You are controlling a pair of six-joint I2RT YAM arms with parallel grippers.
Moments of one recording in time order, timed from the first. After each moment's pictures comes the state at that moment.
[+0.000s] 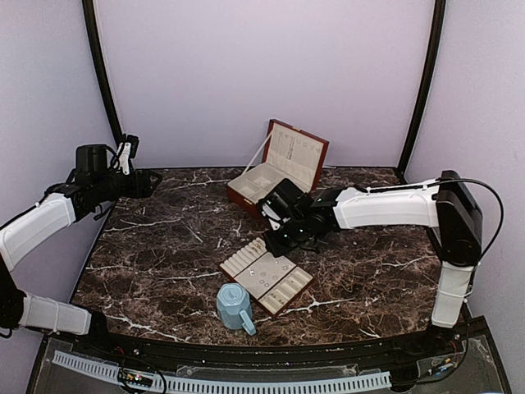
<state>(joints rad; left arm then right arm) -0.12 1.18 0.90 -0.16 0.28 -0.05 0.98 1.90 1.39 -0.50 0.08 0.32</state>
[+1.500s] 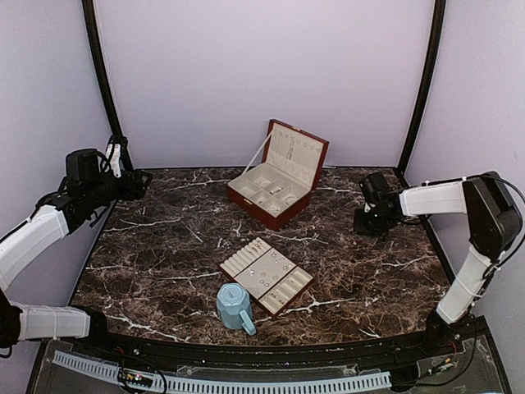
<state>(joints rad) -0.12 1.06 0.82 -0.12 0.15 -0.04 0.38 1.69 0.97 -0.35 0.19 0.48</state>
